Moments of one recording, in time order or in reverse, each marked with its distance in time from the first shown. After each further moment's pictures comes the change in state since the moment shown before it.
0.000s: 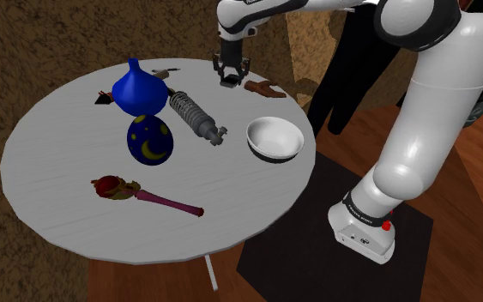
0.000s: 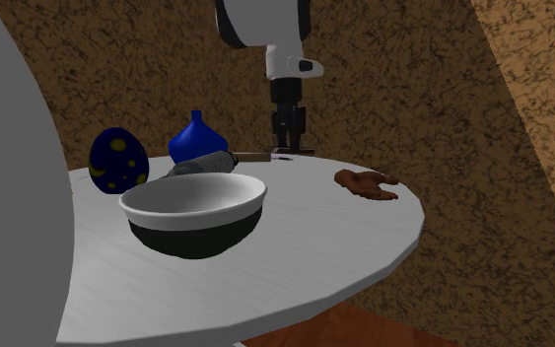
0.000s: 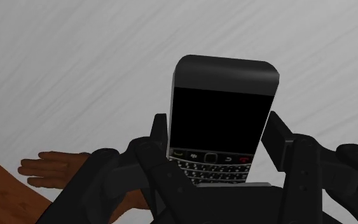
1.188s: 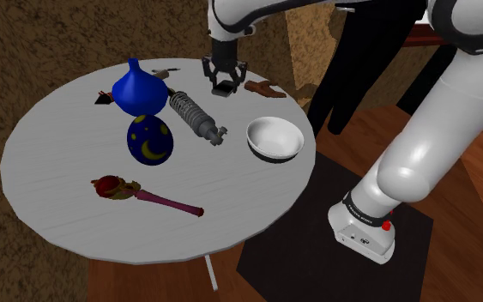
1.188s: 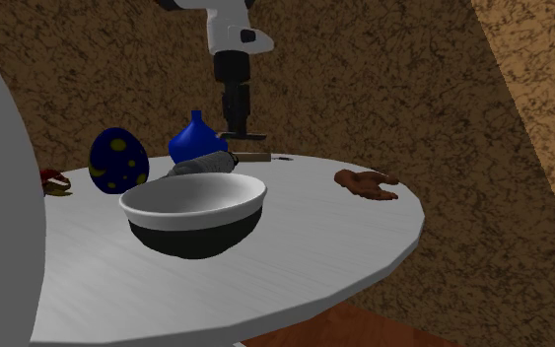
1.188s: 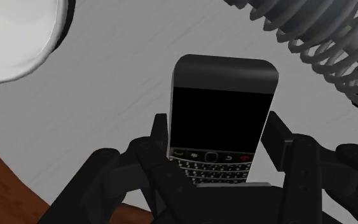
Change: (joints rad) arm 0.102 -0.226 0.083 -0.201 0.028 -0.033 0.175
